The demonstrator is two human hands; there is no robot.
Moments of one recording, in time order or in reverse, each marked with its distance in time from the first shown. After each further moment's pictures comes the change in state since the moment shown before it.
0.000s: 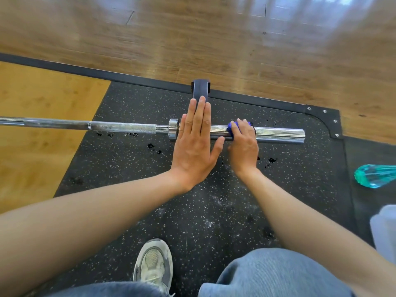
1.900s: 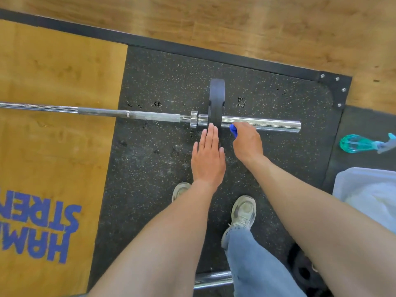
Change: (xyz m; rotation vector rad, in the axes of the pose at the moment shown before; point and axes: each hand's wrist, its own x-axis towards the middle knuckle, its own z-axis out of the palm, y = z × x) left_hand -0.003 0.043 -0.119 -0.116 -0.673 -0.437; right_hand 0.038 -0.109 -0.153 0.004 -0.737 0.277
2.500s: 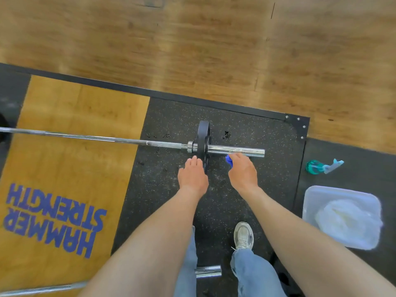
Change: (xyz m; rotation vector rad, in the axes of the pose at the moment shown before) left_hand -0.089 0.119 -0.197 0.292 -0.295 -0.137; right_hand -0.131 -0.003 -0.194 0.083 -0.003 -0.062
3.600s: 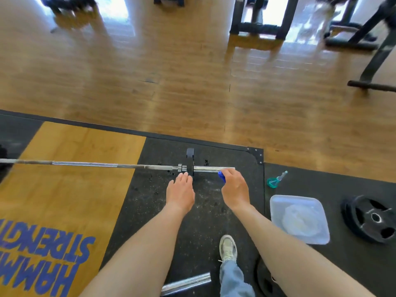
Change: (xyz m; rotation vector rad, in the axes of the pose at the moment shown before) left_hand -0.263 -0.043 -0.001 0.101 0.322 0.221; right_hand -0.283 -0.060 -0.082 0.026 0.356 -0.137
